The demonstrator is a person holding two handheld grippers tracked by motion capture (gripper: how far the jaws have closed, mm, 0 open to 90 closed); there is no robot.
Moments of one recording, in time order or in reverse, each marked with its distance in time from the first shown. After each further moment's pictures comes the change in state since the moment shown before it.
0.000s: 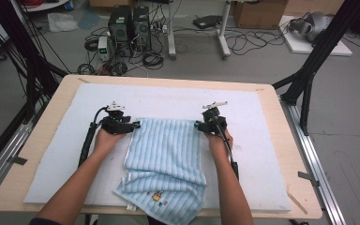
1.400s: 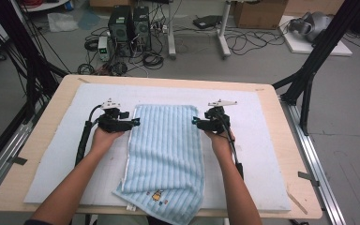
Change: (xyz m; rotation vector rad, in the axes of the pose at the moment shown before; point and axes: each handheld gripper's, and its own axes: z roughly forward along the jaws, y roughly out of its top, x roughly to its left) left arm 0.002 0.003 -0.022 -0.115 -0.071 -0.010; right arm -0.004 0.001 -0.027 -0.162 0.119 0.041
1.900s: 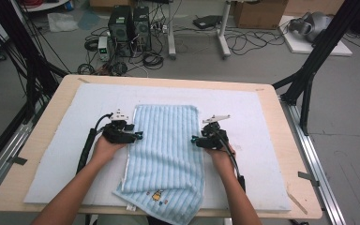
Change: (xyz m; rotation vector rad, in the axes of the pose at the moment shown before) left arm -0.025 -0.019 0.005 0.151 0.004 0.143; right arm 0.024 -0.039 -0.003 0.172 0.025 -0.074
